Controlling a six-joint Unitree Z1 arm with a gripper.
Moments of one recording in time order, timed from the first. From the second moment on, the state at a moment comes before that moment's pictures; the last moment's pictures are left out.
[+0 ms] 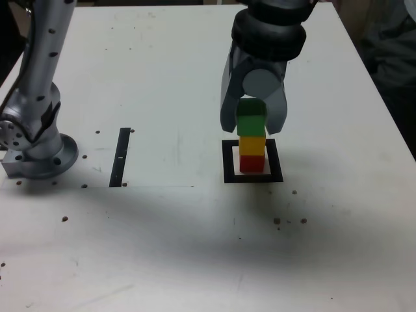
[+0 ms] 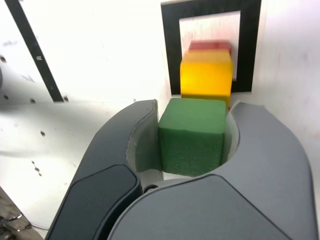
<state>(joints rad) -0.16 2.08 -1.90 1.59 0.03 -0.08</state>
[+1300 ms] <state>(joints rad) -0.12 2.03 -1.85 1.57 0.09 -0.03</state>
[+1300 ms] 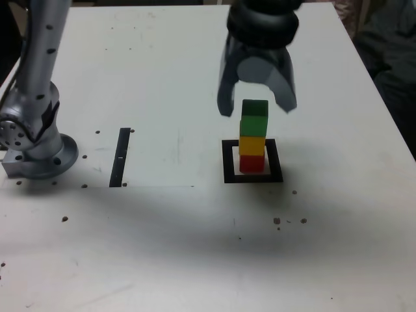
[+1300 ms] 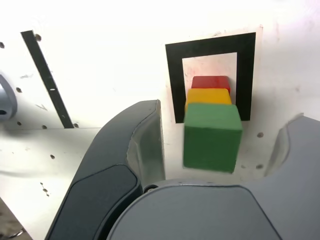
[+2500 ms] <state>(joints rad) -0.14 1.56 -0.91 1.19 0.04 -0.16</state>
